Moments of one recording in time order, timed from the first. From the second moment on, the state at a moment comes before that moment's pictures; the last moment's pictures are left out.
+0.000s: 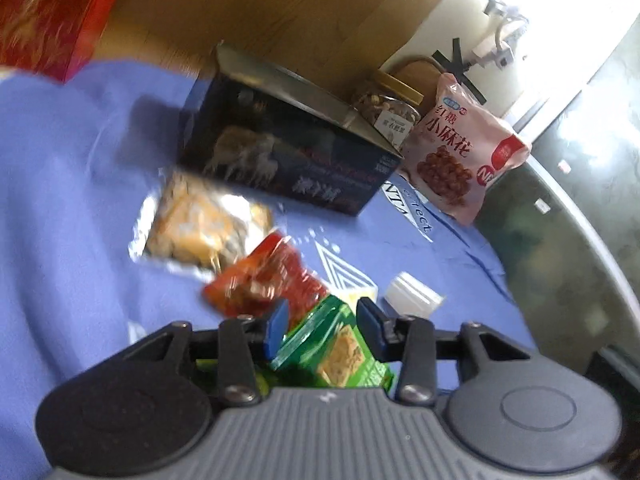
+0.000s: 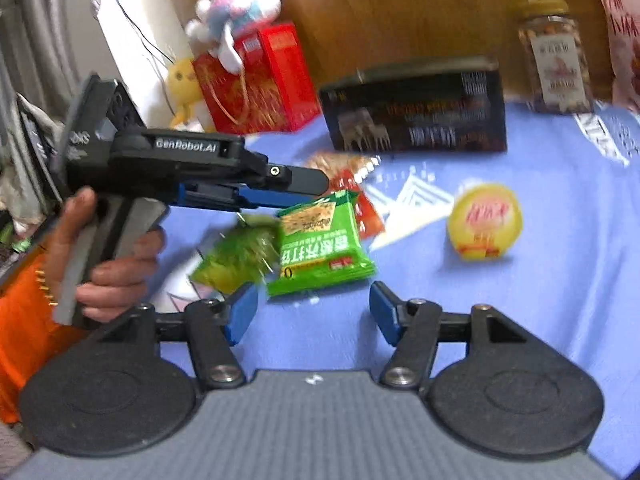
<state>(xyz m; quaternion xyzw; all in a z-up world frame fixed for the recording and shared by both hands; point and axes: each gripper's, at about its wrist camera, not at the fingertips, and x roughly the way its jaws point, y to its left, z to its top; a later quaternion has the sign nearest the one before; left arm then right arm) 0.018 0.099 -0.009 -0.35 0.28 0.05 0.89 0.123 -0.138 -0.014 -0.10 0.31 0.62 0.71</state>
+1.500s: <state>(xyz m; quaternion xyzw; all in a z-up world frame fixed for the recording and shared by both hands) 0.123 0.166 0.064 -0.33 0.19 0.13 0.91 0.224 -0.007 0.063 -0.08 0.17 0.58 0.79</state>
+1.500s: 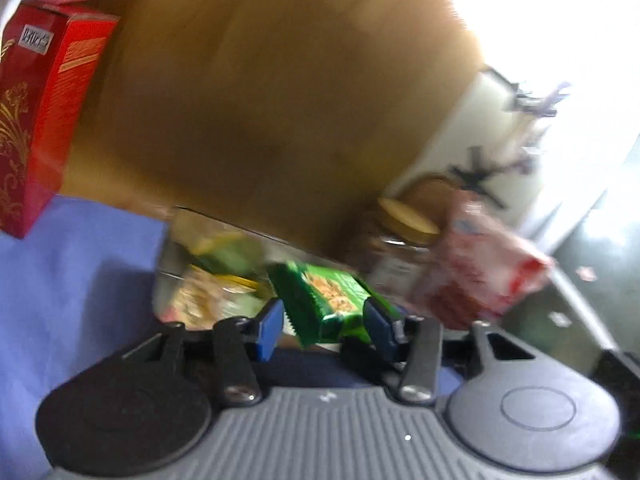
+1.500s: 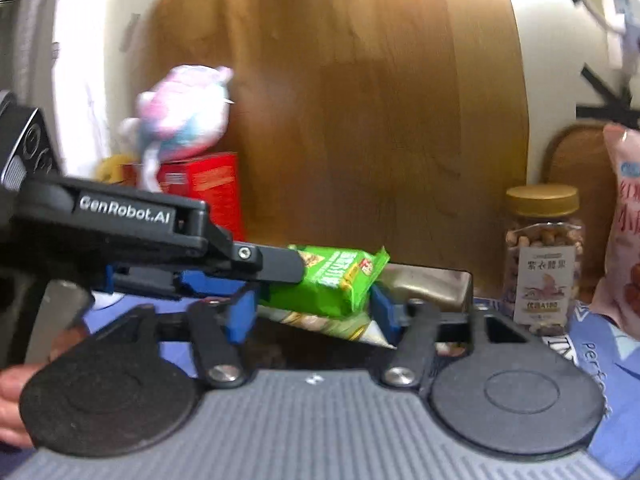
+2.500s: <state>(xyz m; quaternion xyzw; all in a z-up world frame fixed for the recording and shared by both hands) 0.105 0.053 -0.012 -0.38 0.29 -0.01 0.88 0.181 -0.134 -0.018 -0.10 0.27 0.53 0.80</state>
